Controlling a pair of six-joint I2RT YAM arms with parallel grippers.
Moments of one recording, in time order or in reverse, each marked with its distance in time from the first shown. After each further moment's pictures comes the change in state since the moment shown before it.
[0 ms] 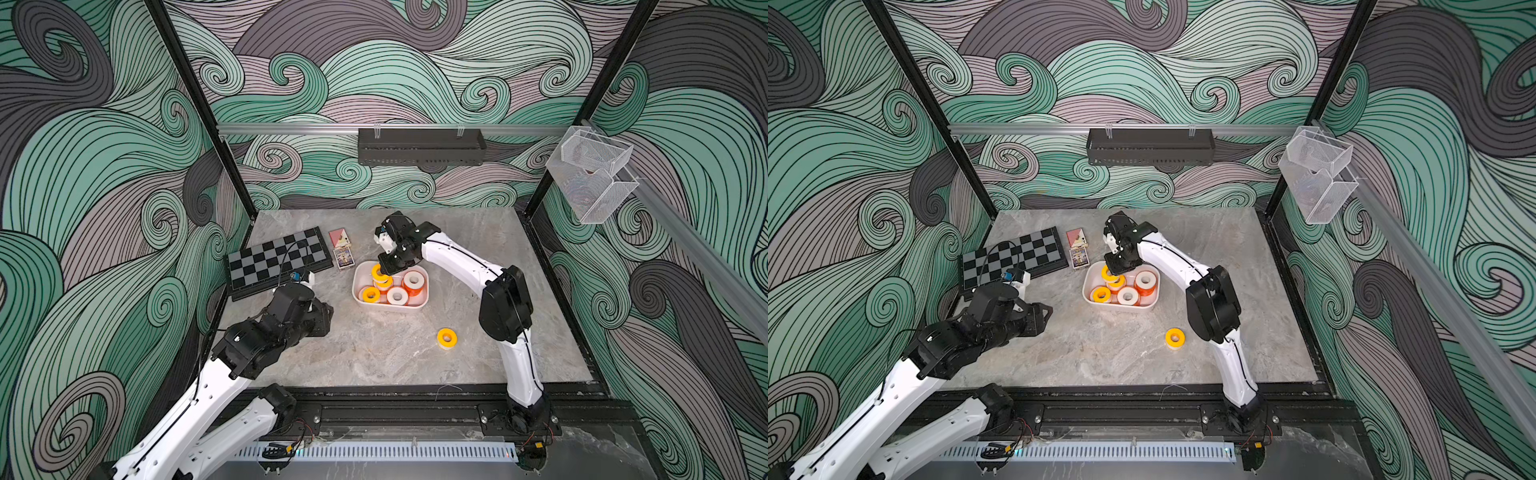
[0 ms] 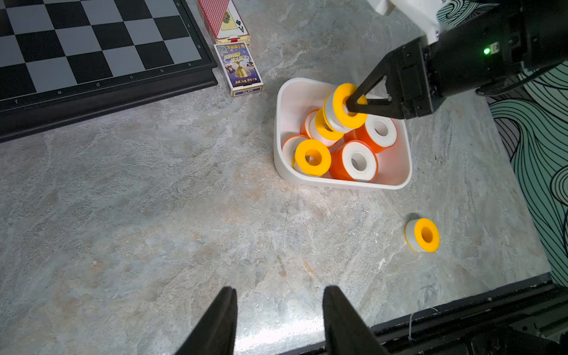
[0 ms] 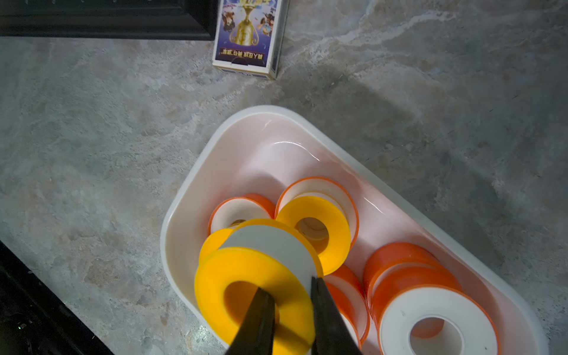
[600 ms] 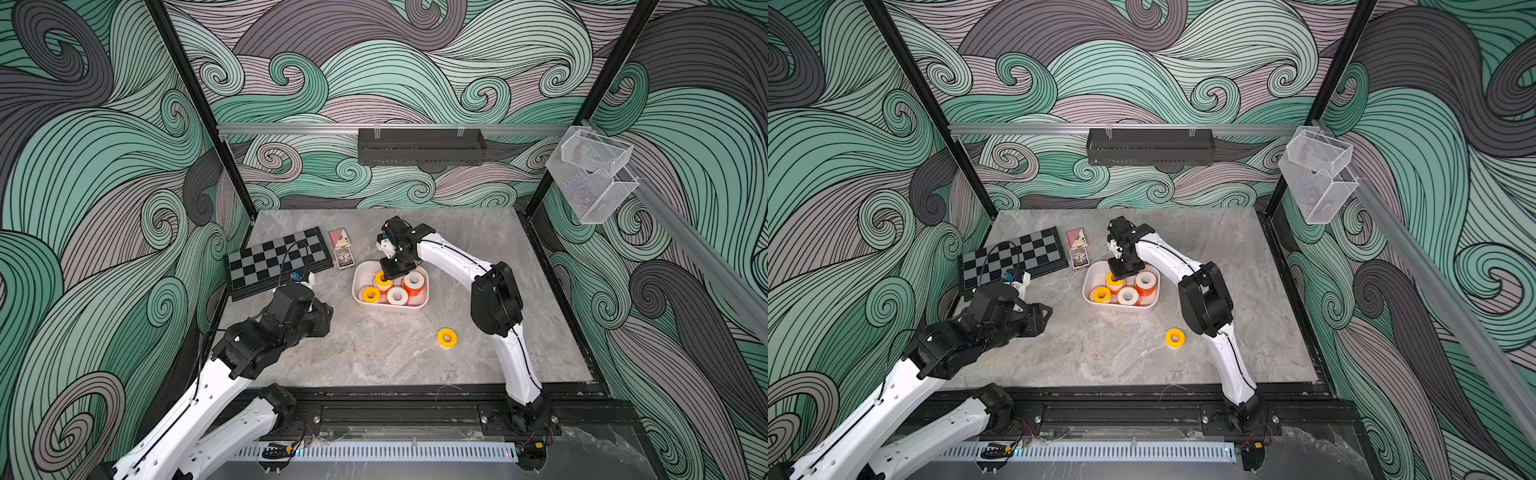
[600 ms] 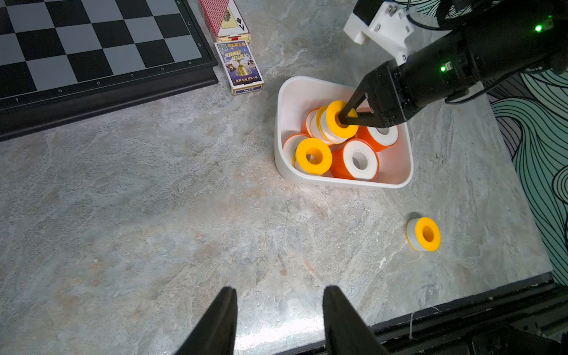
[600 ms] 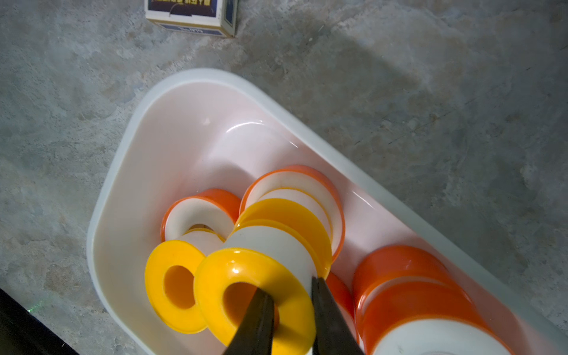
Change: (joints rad) left arm 0.000 0.001 0.000 -0.004 0.000 0.000; right arm -0.027 0.084 0.029 -0.040 -0.004 -0.012
